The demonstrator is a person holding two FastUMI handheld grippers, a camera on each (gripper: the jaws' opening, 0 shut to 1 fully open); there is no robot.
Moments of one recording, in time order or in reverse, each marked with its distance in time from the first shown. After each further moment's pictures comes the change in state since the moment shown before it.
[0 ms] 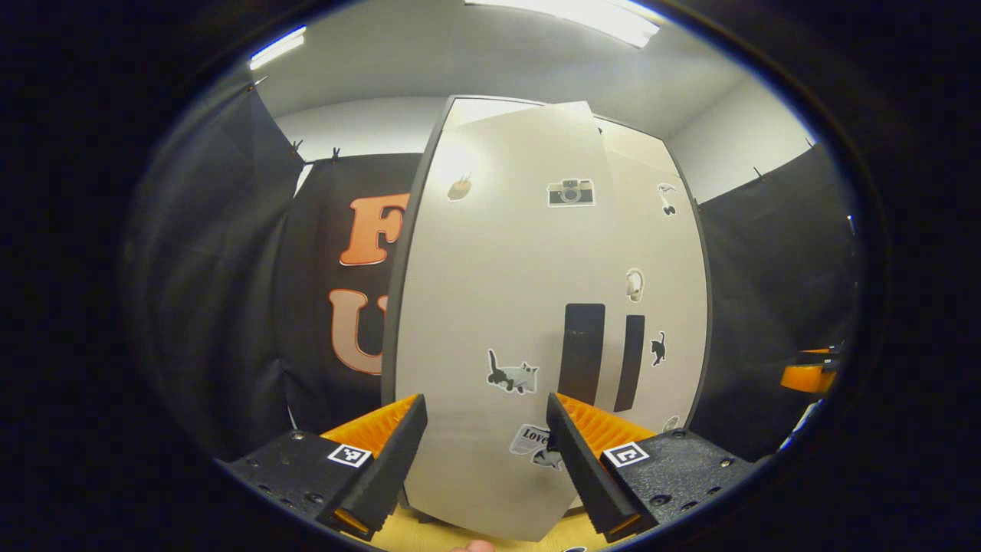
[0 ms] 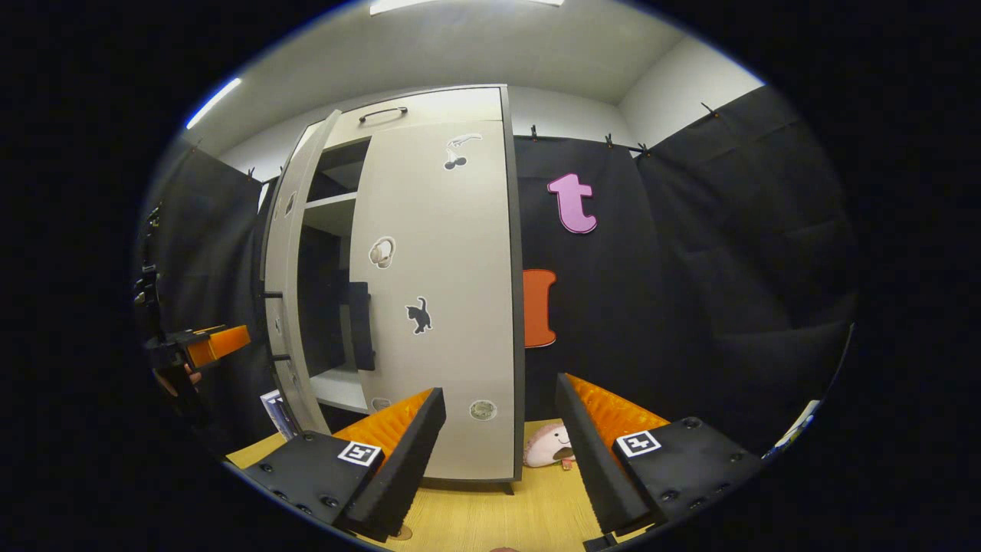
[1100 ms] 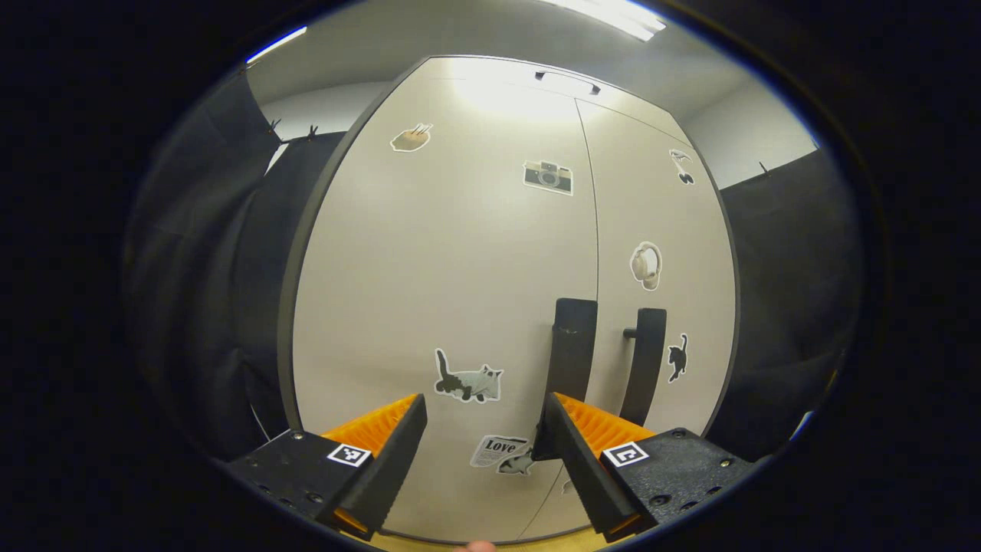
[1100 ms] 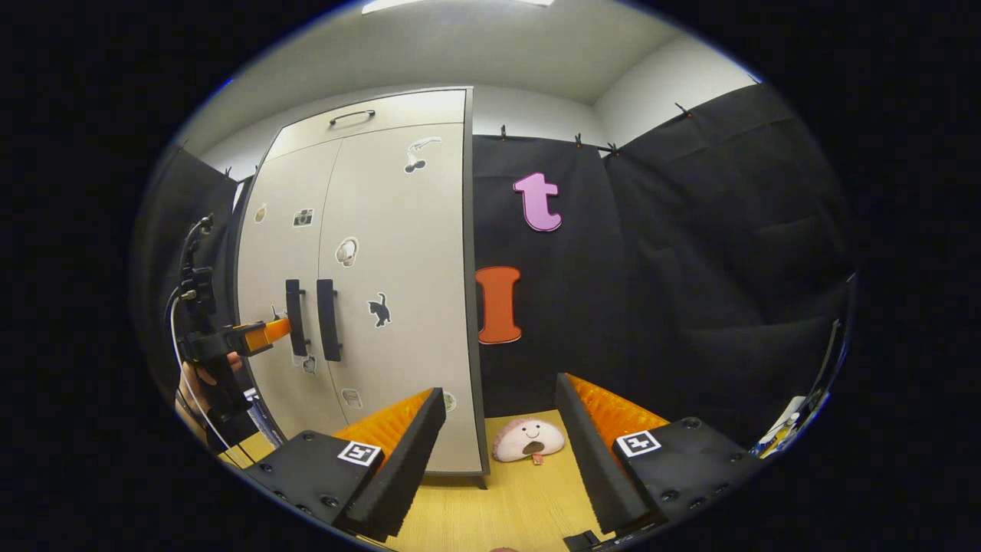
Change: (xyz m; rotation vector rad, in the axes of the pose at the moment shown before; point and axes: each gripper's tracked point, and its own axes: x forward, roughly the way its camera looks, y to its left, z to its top) left arm 0.097 -0.036 -0.022 -0.026 0.022 -0.028; right arm -0.022 -0.042 -0.003 0.023 0.006 -0.108
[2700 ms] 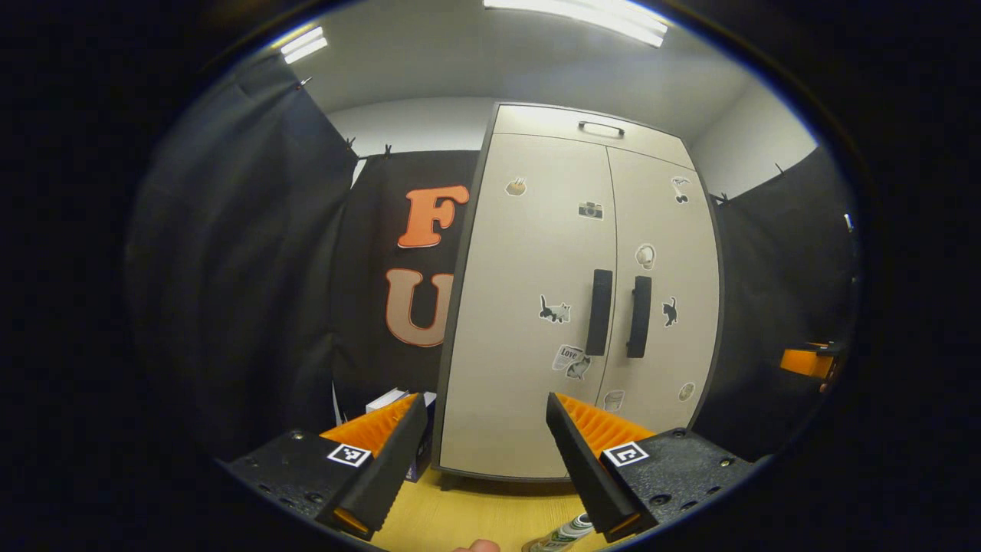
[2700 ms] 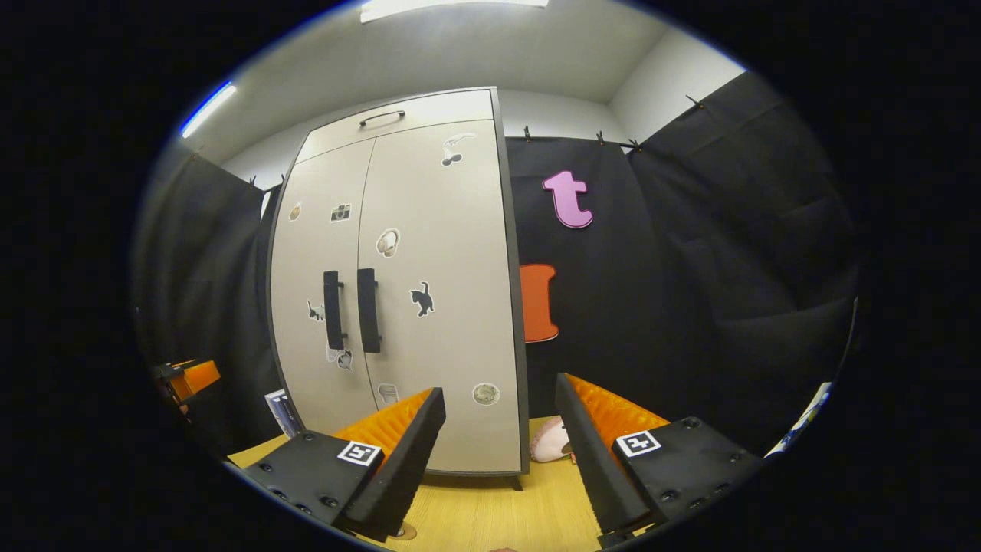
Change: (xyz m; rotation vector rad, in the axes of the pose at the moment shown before) left arm -0.218 0.071 -0.028 -0.030 -0.032 0.211; right arm 0.002 0.044 -0.036 0.042 -0.022 0.135
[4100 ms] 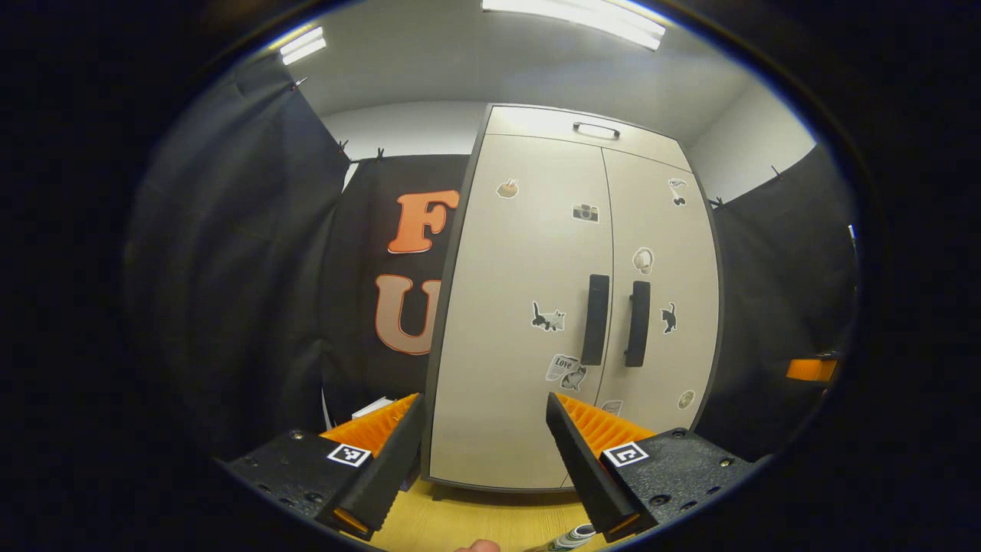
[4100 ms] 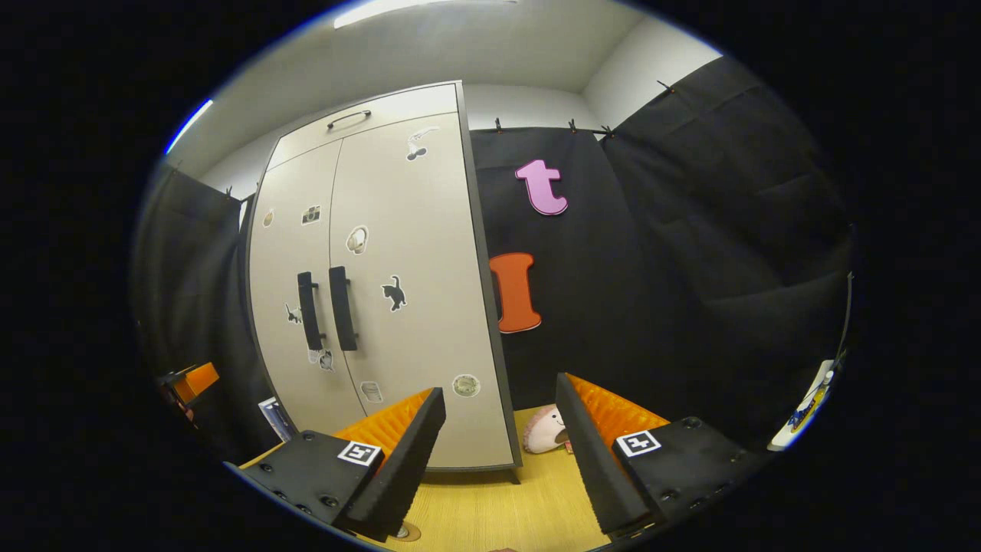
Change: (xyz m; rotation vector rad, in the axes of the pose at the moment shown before) left arm 0.026 -0.012 0.002 0.034 -0.026 -0.023; right arm -0.001 -0.027 -0.008 0.055 0.024 -0.069
